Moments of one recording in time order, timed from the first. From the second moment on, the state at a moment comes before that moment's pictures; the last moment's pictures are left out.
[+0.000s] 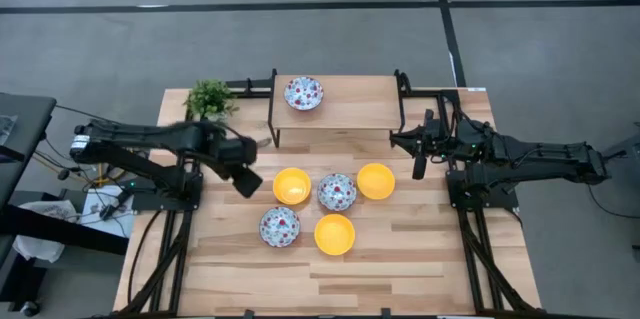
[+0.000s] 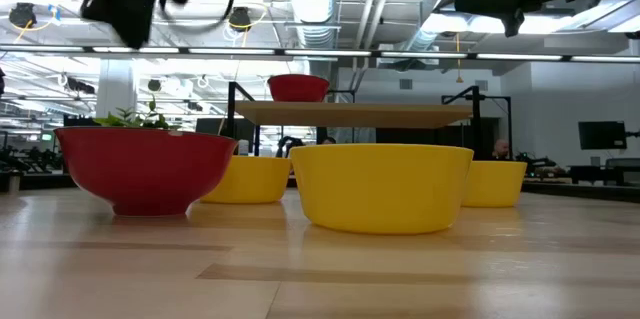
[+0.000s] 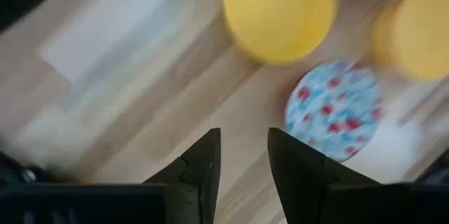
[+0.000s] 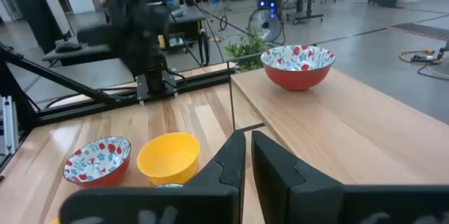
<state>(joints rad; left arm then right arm) -0.07 1.20 1.10 -1.20 -0.01 -0.84 -0.10 0.59 0.51 -0.09 0.15 0.08</state>
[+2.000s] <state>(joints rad) -0.25 1.53 0.91 -0.72 0.09 -1.21 -0.06 0.35 0.51 -0.26 0.15 0.10</state>
